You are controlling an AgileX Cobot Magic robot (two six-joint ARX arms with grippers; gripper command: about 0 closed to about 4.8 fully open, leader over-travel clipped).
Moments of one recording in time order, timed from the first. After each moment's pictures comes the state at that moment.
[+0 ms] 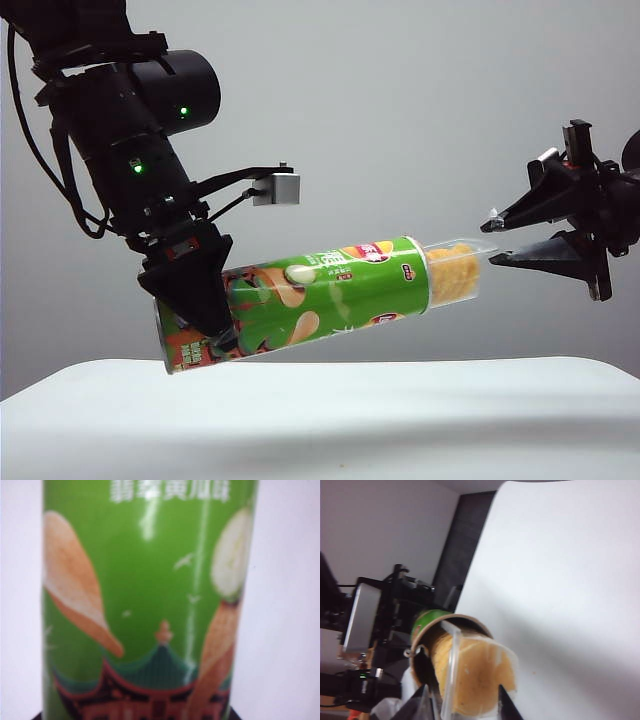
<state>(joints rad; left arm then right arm) -0.52 1.67 1.04 -0.49 0.25 0.66 -0.06 1.86 1.06 -0.26 -1.27 0.04</state>
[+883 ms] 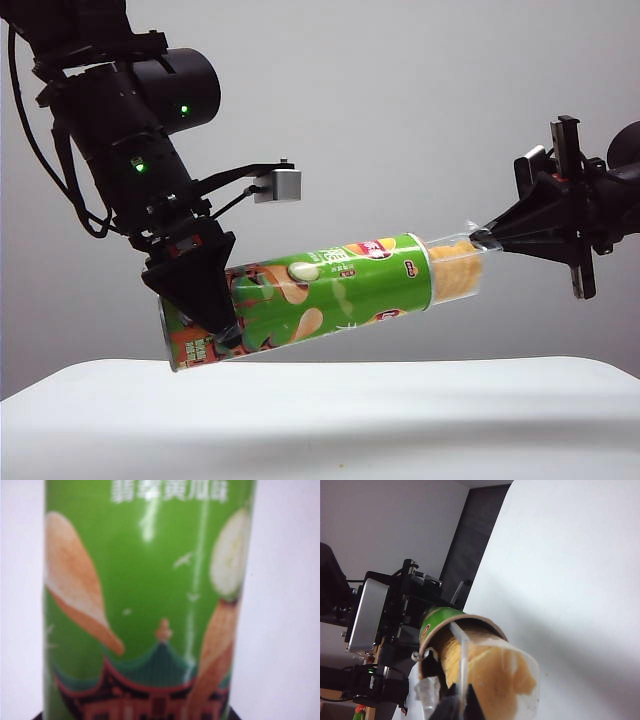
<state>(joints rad) -0.52 1.67 1.04 -0.47 0.28 0.65 -0.02 1.86 1.06 -0.24 -1.29 0.07</state>
